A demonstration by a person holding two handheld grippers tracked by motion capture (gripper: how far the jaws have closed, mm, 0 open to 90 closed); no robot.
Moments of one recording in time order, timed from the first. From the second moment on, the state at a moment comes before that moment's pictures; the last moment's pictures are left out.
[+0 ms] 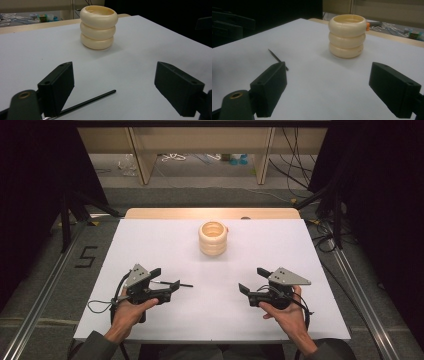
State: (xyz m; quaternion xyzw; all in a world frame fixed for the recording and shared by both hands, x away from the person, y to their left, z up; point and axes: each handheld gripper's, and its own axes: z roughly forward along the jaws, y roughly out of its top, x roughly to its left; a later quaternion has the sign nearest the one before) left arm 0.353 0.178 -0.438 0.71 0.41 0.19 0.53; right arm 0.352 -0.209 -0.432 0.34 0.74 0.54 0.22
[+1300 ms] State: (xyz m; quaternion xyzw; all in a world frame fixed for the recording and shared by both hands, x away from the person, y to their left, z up) left arm 0.401 0.170 -0.420 0.82 0.36 0.14 0.43; right arm 0.352 -0.207 -0.430 0.33 0.75 0.54 0.20
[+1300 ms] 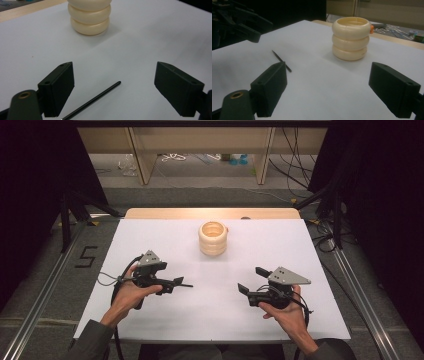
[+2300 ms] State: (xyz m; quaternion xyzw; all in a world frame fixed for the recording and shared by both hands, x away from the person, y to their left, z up) left arm 0.451 0.174 -0.423 0.92 0.27 0.12 0.25; right arm 0.353 -0.207 -0.433 0.32 0.76 0.53 0.19
